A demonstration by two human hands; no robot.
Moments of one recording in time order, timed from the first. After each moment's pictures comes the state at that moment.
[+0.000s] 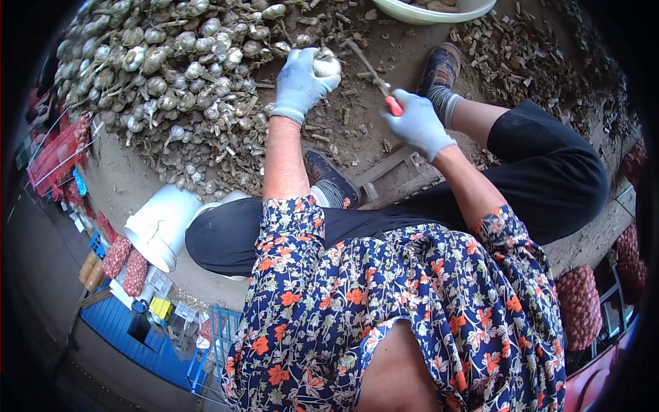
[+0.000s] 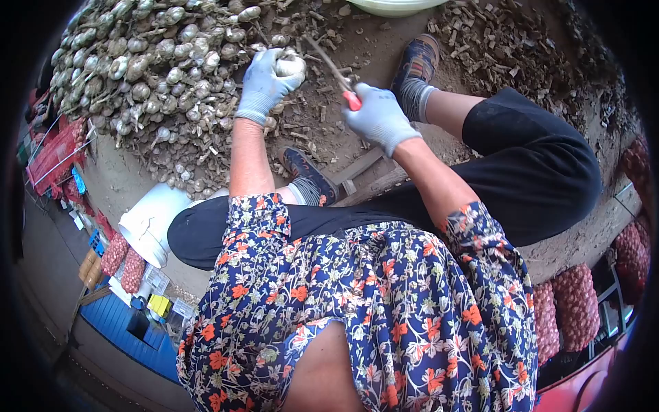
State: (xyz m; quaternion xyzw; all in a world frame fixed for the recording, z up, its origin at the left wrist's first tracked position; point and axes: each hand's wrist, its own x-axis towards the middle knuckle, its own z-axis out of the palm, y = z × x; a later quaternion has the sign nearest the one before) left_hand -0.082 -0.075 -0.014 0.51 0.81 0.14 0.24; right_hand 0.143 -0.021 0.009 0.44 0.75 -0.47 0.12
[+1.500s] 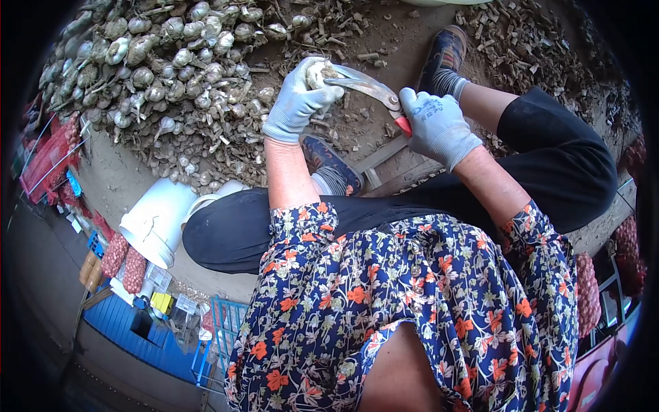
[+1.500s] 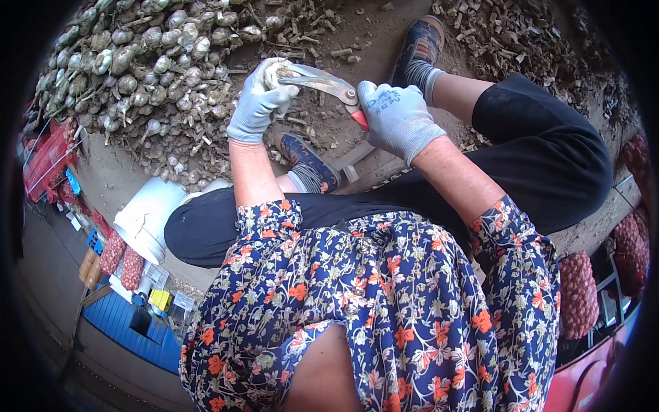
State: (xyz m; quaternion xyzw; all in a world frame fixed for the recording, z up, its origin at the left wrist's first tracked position) left_hand -0.068 -0.124 -0.003 0.22 0.61 0.45 0.61; right_hand 0.158 -0.026 0.032 0.28 0.88 -0.29 0.26
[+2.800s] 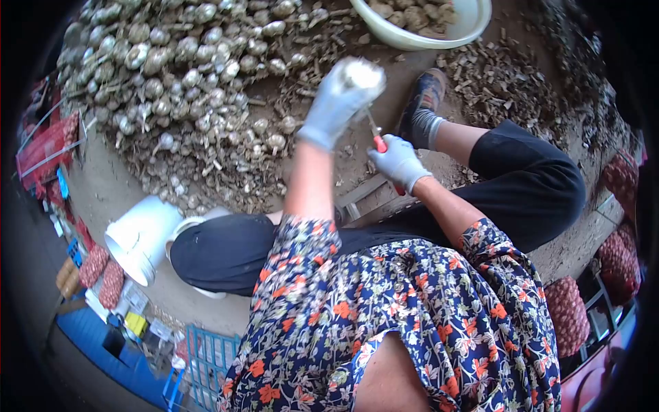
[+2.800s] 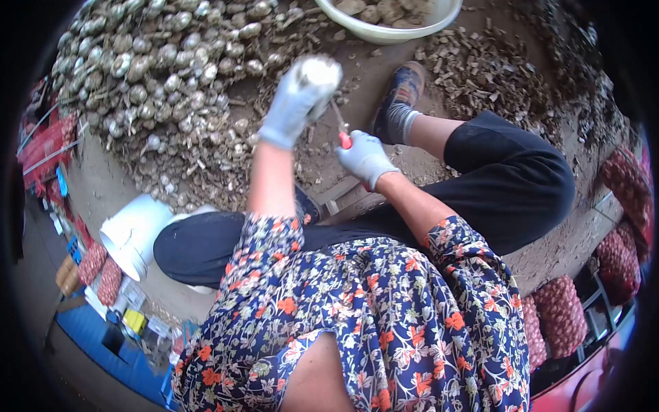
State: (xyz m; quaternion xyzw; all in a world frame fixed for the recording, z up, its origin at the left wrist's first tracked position) left_hand -0.009 -0.050 0.019 0.18 0.56 0.55 0.58; right_hand 0.156 -0.053 -0.019 0.48 0.70 -0.50 0.17
